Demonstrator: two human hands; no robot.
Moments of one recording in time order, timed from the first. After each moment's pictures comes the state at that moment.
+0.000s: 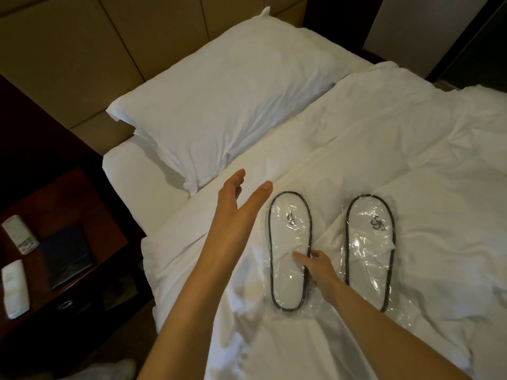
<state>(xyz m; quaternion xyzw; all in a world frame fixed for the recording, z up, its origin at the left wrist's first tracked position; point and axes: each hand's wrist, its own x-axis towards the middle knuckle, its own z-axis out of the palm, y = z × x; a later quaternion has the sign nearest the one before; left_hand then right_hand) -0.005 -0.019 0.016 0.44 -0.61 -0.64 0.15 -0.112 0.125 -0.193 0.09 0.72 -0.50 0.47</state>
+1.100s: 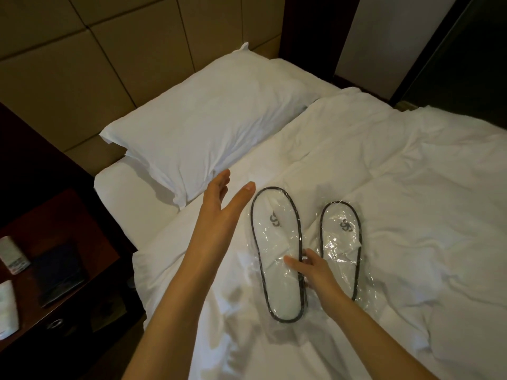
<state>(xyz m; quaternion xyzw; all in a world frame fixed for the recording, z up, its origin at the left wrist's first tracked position) 0.002 0.002 0.066 0.40 -0.63 -0.64 0.19 -0.099 0.164 -0.101 0.00 0.71 -0.54 0.45</state>
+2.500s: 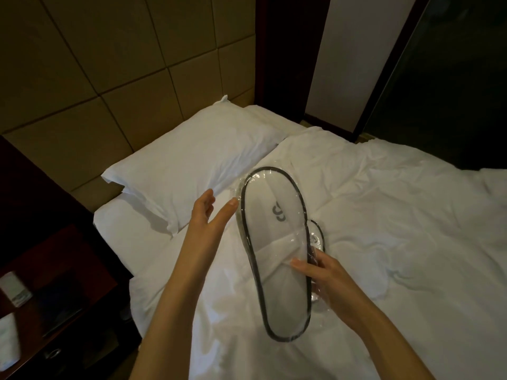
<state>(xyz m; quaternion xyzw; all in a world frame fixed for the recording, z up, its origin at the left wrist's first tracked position) 0.021 0.043 0.137 0.38 -0.66 -0.62 0.20 -0.084 0.241 0.073 -0.12 0.63 -0.61 0.47</state>
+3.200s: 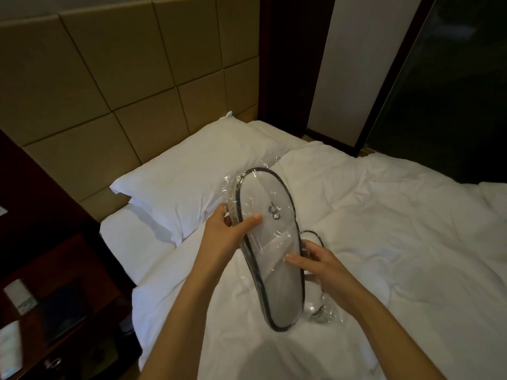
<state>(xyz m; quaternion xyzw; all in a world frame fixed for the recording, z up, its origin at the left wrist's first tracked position) 0.007 0.053 0.139 0.33 -0.64 -0.67 0.21 -0.099 0.230 0.092 -0.19 0.67 -0.56 0.45</state>
